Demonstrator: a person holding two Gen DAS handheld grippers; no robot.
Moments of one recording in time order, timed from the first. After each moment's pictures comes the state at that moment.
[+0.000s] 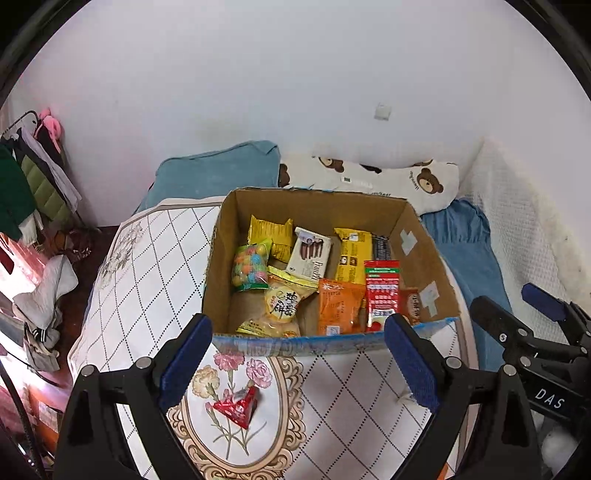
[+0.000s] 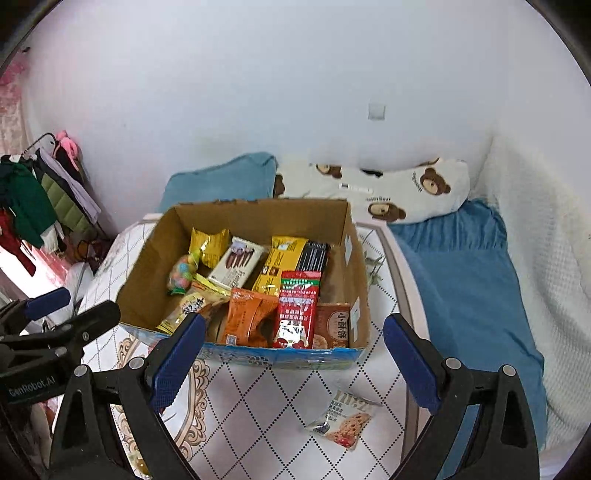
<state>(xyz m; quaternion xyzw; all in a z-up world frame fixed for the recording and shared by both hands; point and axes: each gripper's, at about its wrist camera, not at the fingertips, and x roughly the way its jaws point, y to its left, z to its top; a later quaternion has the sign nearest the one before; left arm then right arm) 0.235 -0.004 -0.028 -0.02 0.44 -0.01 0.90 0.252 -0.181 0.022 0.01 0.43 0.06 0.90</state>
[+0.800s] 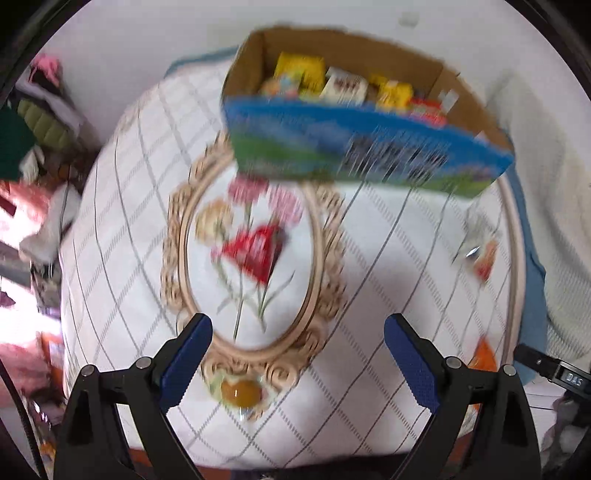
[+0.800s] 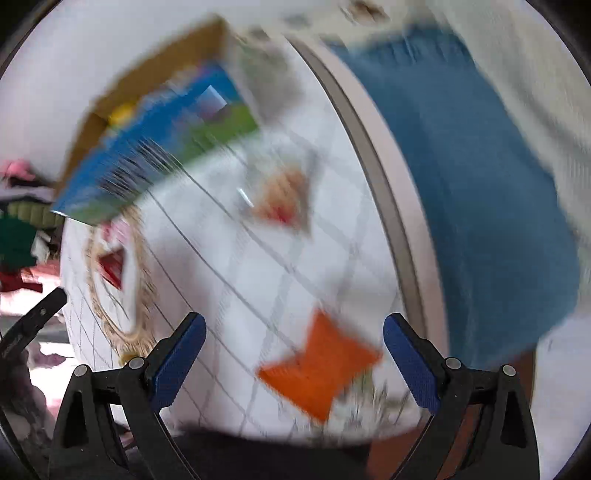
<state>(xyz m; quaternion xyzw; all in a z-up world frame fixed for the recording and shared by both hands) 0.153 0.023 -0.162 -0.03 0.61 0.02 0.80 0.106 -0.288 -0.137 0.19 0.67 -0.01 0.72</state>
